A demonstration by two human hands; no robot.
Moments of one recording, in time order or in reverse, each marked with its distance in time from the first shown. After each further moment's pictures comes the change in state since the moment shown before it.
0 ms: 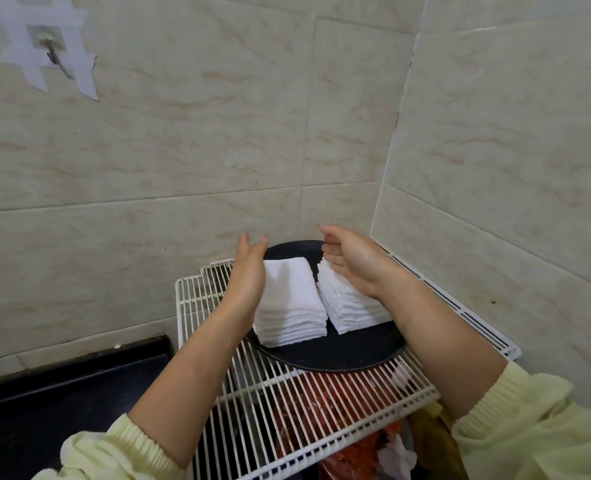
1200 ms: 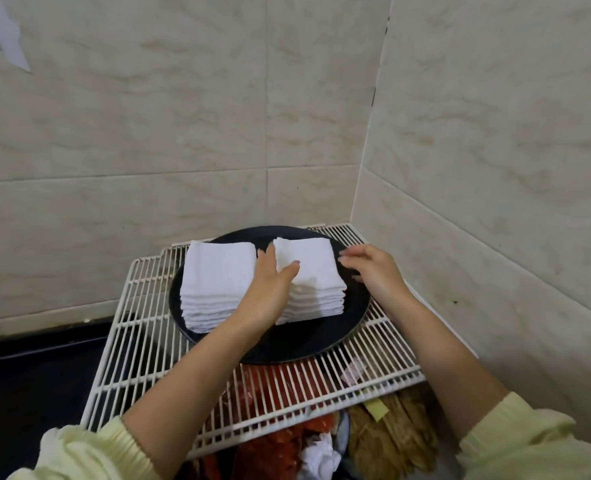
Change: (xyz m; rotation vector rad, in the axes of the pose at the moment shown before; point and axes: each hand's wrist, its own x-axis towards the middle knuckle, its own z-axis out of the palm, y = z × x) left_hand -0.037 -0.038 0.116 0.370 -0.126 0.046; right_hand 0.028 0.083 -0.132 -0.132 0.133 -0.183
